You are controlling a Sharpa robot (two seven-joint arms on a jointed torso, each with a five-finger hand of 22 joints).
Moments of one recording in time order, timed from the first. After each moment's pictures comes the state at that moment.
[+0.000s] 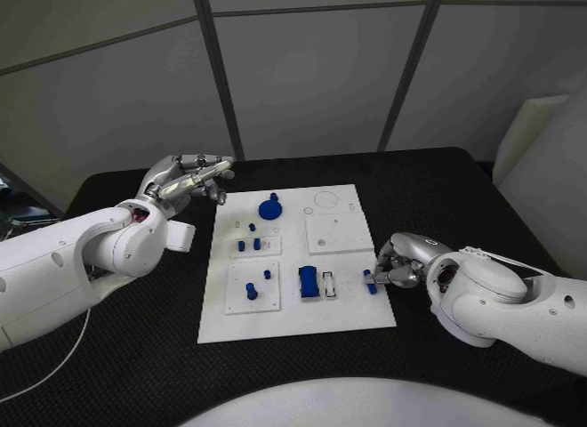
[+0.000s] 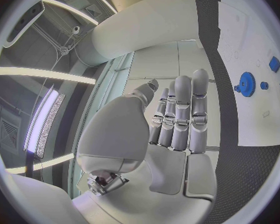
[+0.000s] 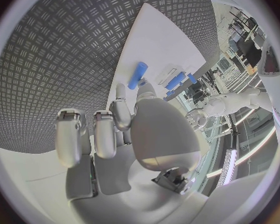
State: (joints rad) left arm 1.06 -0.87 0.07 1.46 -0.12 -0.22 0.38; left_hand 1.34 -0.09 0.32 0.04 0.11 1.00 0.18 0.14 0.07 1.08 0.10 0.31 0.17 1.20 0.02 1.00 0.43 0.19 1.21 0.12 0.52 1.02; right arm 0.88 -1.07 0.02 1.86 -1.56 -0.33 -0.66; right_hand 1.32 0.01 -0.21 0.24 0.33 1.03 0.07 0.31 0.42 1.41 0.00 1.17 1.29 1.47 -0.07 1.49 1.31 0.02 1.47 0.04 1.53 1.31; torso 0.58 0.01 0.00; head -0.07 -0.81
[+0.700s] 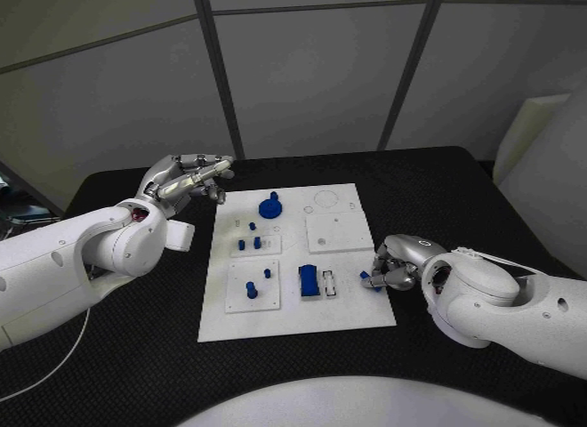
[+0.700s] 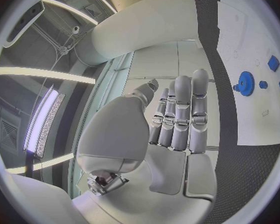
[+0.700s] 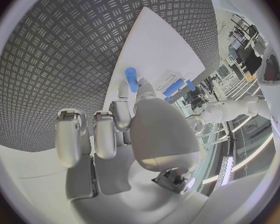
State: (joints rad) left arm 1.06 -0.88 0.07 1.45 -0.12 -0.22 0.38; left_hand 1.34 -0.09 0.32 0.04 0.11 1.00 0.18 0.14 0.07 1.08 0.10 0.31 0.17 1.20 0.02 1.00 0.43 0.19 1.21 0.12 0.52 1.02; right arm 0.87 -1.05 0.03 1.86 -1.62 -0.28 -0.67; right_hand 1.37 0.00 -0.22 0.22 0.33 1.05 0.06 0.32 0.45 1.41 -0.01 1.17 1.29 1.47 -0.07 1.49 1.31 0.02 1.47 0.04 1.53 1.31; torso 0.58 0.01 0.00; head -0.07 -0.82
